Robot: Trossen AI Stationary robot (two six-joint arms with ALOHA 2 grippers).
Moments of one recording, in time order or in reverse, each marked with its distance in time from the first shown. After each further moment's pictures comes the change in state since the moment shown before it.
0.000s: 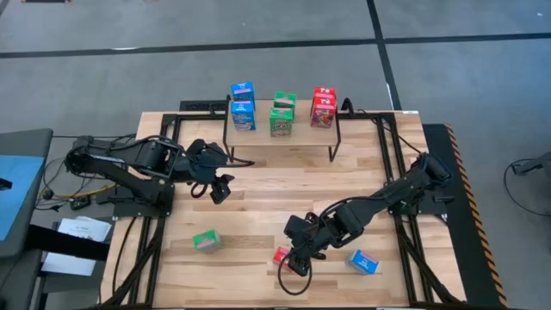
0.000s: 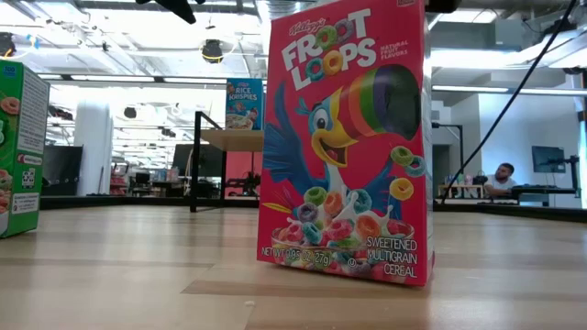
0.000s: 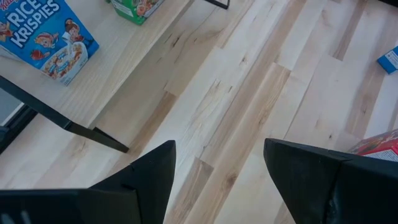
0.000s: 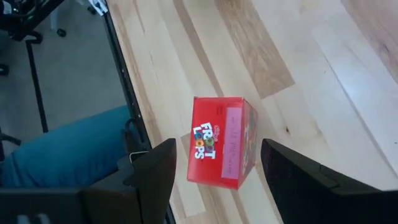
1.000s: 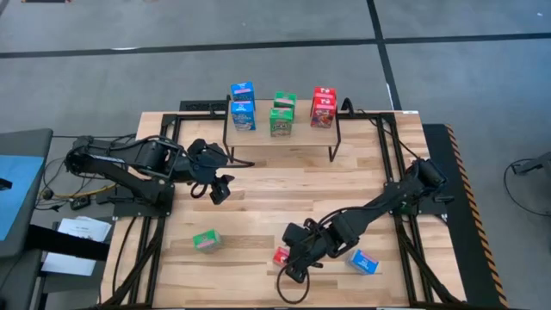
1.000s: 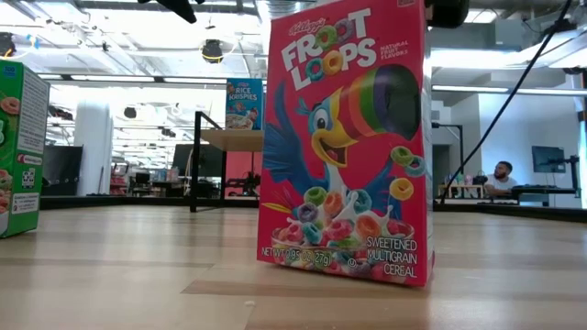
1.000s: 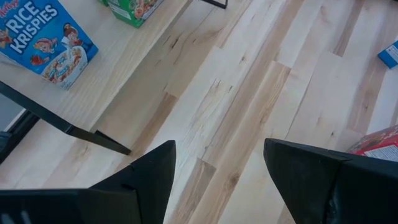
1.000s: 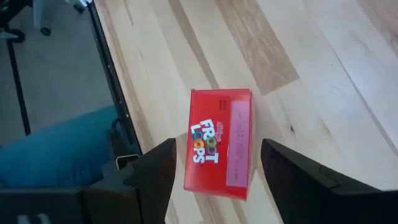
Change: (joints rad) left arm 0.000 0.000 0.000 0.002 0.000 0.030; right arm 0.029 0.066 0.000 0.028 0.054 0.026
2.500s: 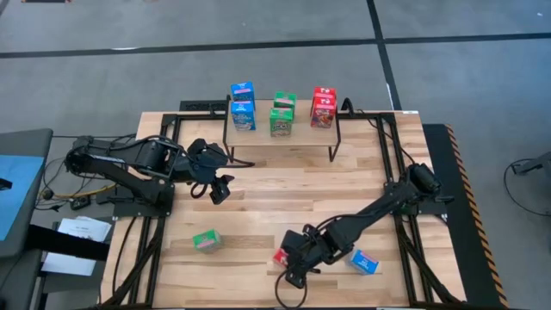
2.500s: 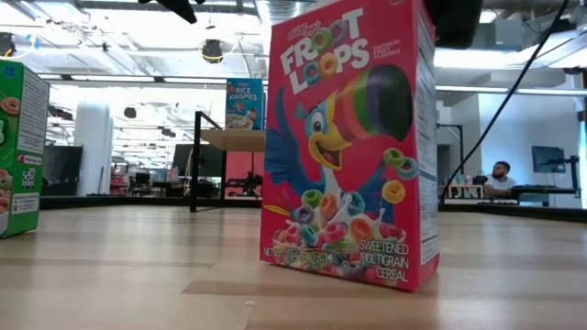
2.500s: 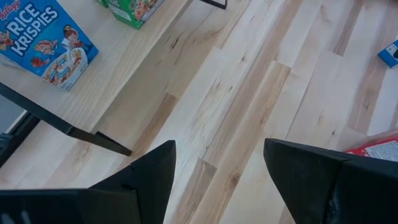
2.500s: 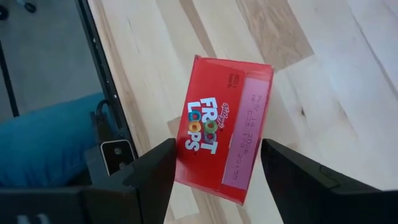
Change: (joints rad) left arm 0.000 0.000 0.000 0.000 0.000 0.008; right arm 0.016 0.064 0.001 0.002 -0.038 0.000
